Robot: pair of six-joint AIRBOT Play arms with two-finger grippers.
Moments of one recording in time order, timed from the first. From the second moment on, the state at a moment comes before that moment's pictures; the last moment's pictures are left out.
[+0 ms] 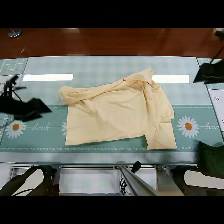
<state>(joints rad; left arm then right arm) 0.36 -1.04 0.84 1.08 -1.39 -1.37 -0.26 -1.44 1.64 -1.41 1.64 1.41</state>
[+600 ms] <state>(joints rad) 0.30 -0.96 0.43 0.96 -1.27 -1.26 -0.41 -1.31 1.29 -1.24 1.50 1.35</state>
